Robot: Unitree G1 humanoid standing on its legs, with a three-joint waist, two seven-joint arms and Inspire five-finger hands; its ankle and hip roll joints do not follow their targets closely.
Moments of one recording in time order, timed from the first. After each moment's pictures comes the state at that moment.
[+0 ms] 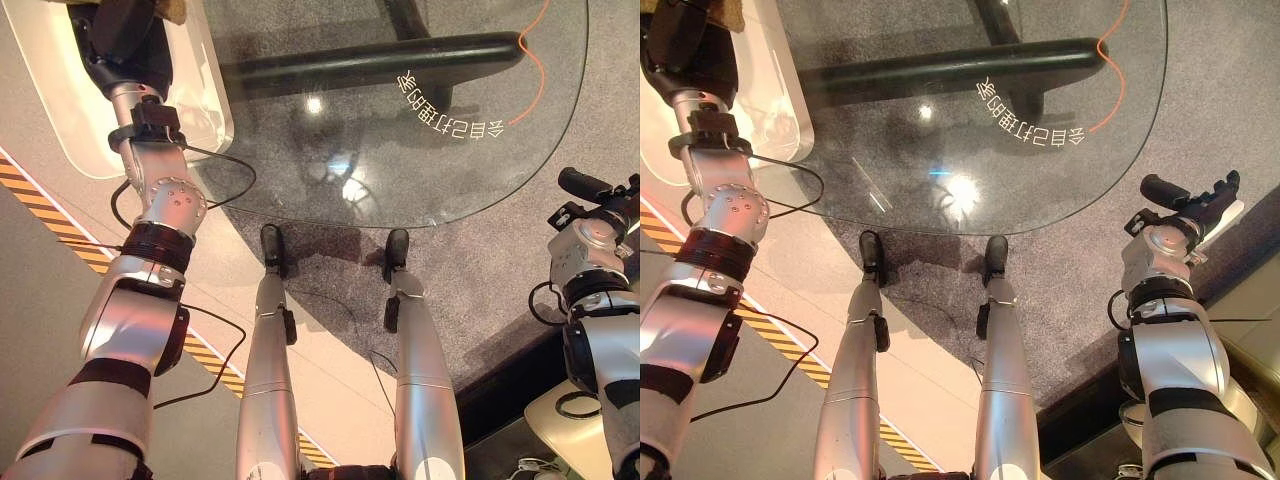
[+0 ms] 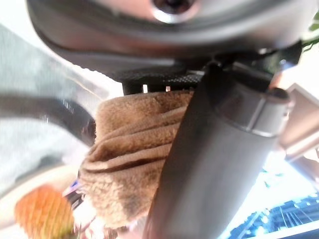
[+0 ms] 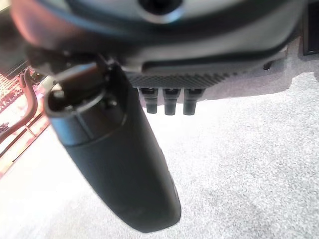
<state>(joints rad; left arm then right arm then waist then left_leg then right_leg) -1.16 0.55 -0.26 0.86 -1.59 -0.63 -0.27 -1.05 -0.66 0.12 1.29 0.75 -0.20 -0.56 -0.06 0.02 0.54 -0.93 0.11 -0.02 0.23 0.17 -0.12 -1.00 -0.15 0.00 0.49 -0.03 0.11</state>
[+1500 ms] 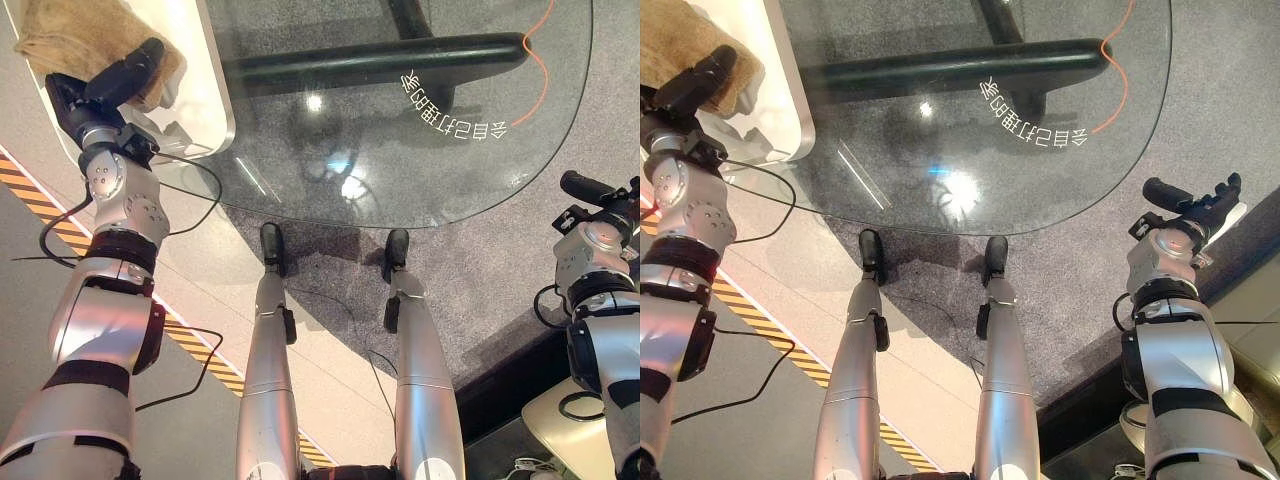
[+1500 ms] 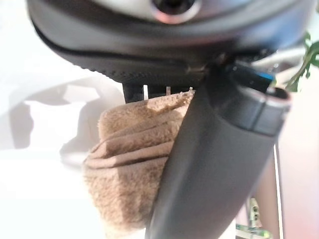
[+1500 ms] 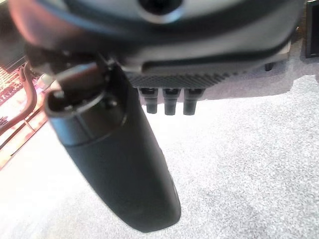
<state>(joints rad) -1.22 0.65 -0.27 1.13 -1.05 -0.36 0.30 -1.05 -0.67 0.12 1.33 0.75 -0.20 -0.52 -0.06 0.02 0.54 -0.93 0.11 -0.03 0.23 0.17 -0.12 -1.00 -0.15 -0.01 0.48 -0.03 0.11</state>
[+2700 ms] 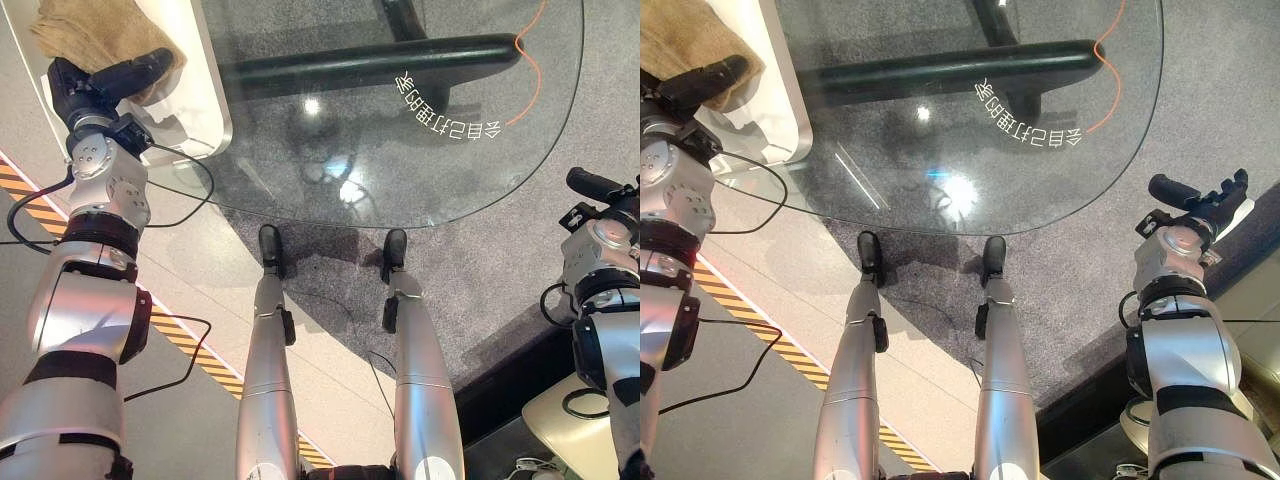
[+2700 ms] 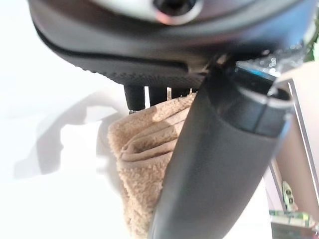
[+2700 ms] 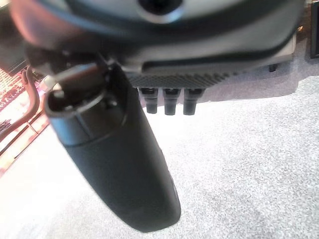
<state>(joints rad) -1.26 0.71 -0.32 1.16 -0.91 -0.21 0.32 -1.07 -0.69 0.12 1.36 0.75 -0.20 -0.48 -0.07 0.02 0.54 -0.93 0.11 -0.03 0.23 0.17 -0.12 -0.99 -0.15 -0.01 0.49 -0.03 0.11</state>
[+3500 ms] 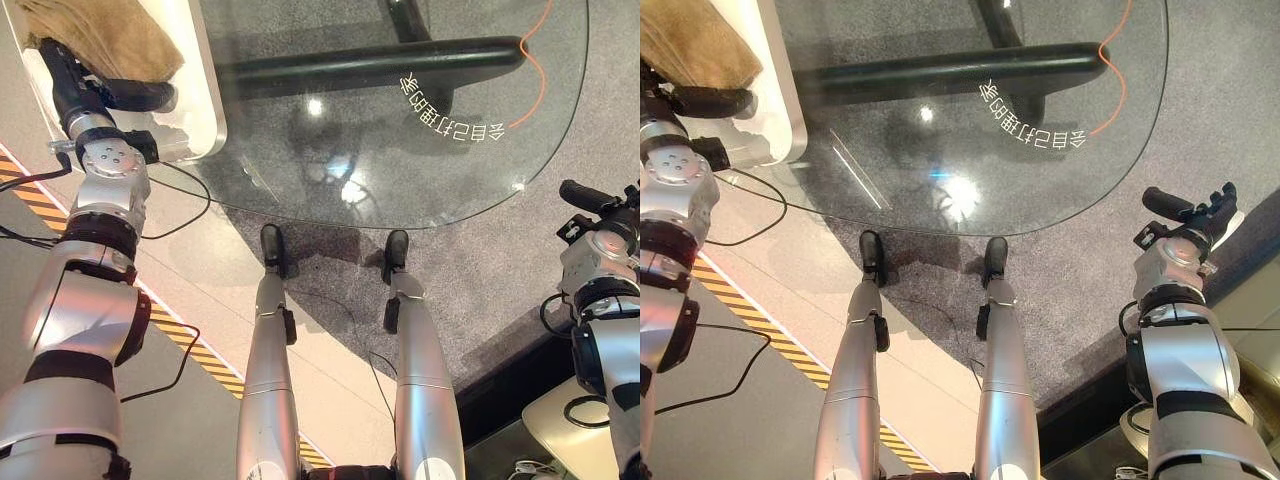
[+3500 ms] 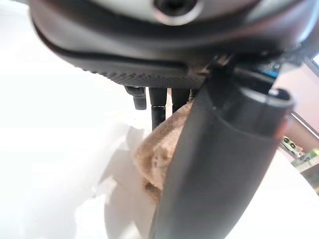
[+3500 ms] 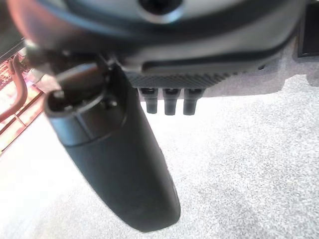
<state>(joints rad) -1.26 0.72 -0.42 1.18 -0.45 -0.17 0.53 -1.03 -0.69 0.13 1.37 0.79 -0.19 -0.43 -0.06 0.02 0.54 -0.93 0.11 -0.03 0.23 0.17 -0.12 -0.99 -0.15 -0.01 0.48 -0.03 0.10</state>
